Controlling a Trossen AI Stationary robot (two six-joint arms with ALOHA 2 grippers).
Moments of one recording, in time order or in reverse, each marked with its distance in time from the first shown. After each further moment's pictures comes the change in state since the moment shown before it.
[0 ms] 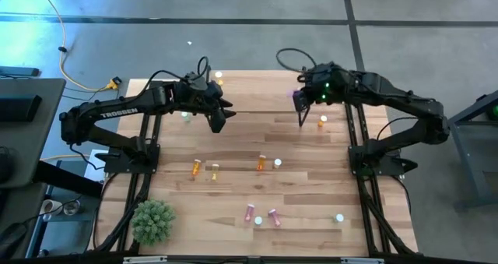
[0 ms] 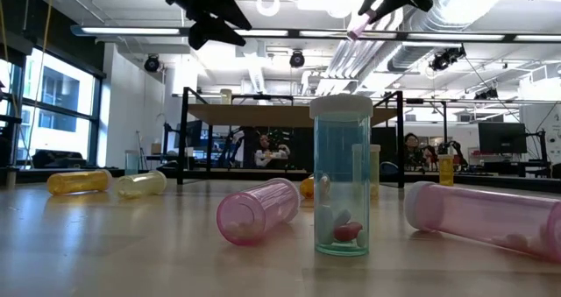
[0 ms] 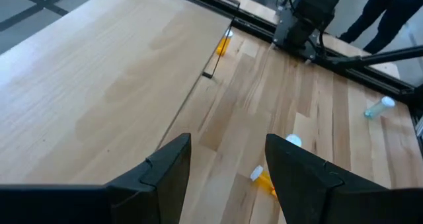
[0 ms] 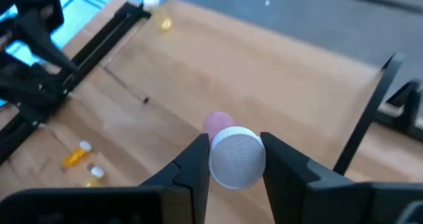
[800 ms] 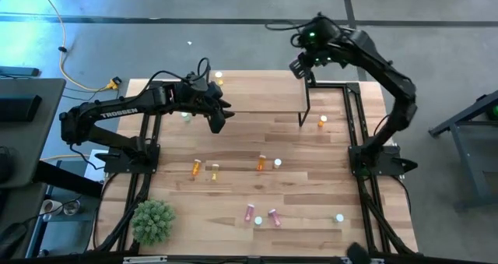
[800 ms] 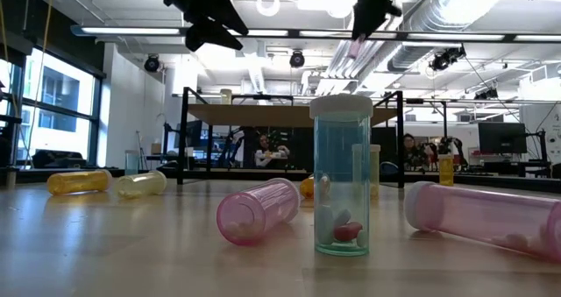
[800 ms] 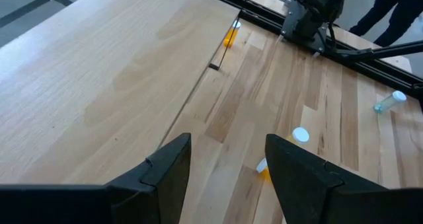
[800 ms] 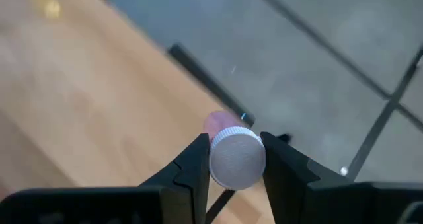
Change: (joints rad) left arm 0.000 0.000 0.000 -0.031 -0.019 -0.001; right arm -0.332 0.395 0.519 -0.302 -0.057 -0.540
